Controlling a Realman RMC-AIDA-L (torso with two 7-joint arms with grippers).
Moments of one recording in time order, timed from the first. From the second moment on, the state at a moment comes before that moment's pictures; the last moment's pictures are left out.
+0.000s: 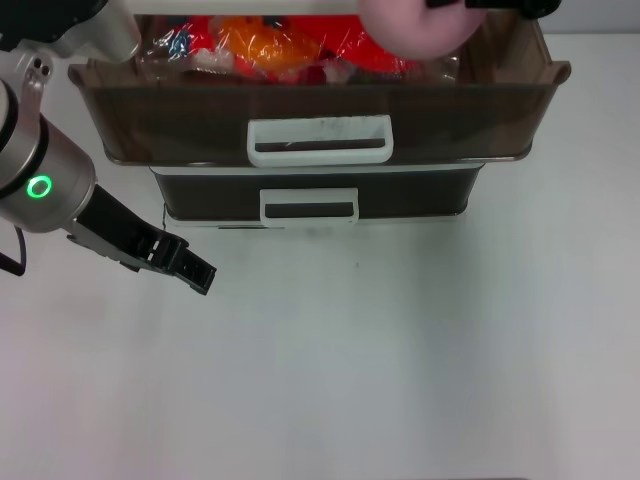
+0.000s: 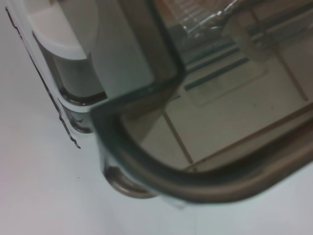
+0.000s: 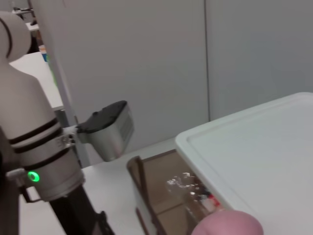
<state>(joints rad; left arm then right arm) -0.53 -2.05 1.49 1.67 -0.54 -1.79 0.04 0.70 2.00 -0.92 -1.50 1.14 1.79 -0.88</state>
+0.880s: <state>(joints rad) -0.53 -2.05 1.50 1.67 -0.54 -1.78 0.04 0.71 2.02 -0.92 -1.40 1.12 1.74 -0.92</state>
